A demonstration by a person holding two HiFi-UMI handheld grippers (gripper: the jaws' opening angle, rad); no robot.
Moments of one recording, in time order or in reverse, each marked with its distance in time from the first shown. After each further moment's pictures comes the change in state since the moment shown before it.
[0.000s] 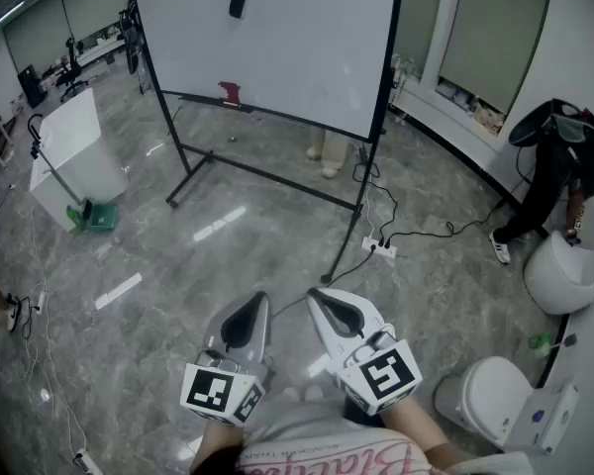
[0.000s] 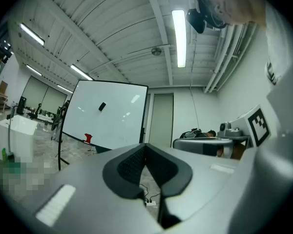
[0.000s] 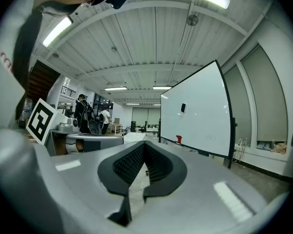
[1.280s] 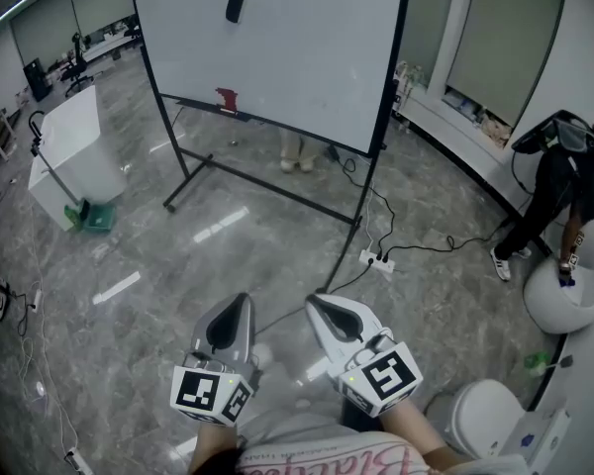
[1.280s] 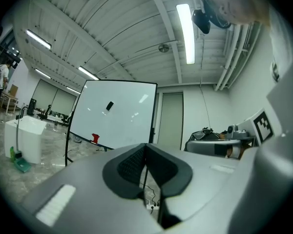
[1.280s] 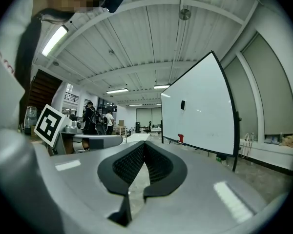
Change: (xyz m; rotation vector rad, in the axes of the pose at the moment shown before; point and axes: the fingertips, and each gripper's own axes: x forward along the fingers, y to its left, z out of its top) left arm 0.044 0.024 -0.005 -0.016 -0.006 0.111; right arm 0.013 -0.053 -0.010 0.049 0.003 0.067
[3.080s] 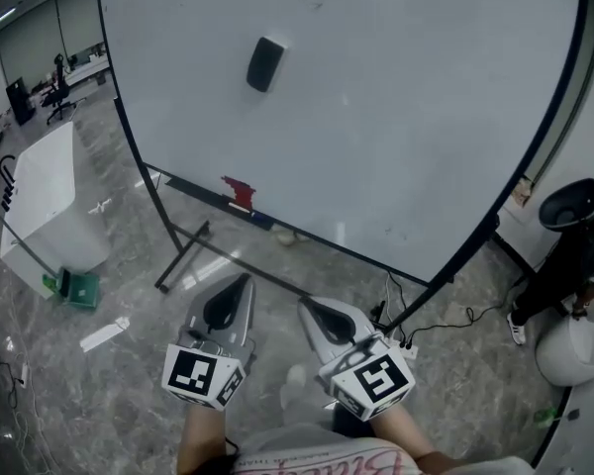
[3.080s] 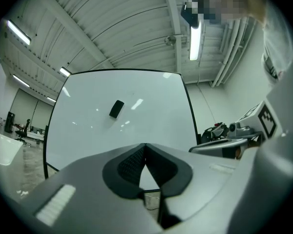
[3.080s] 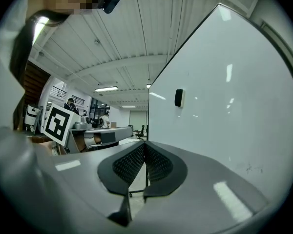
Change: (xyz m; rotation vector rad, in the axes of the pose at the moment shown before) left arm 0.331 0.247 0.076 0.155 -0.097 -0.142; right arm 0.346 -0.194 0.050 -0.028 -0.042 -0.051
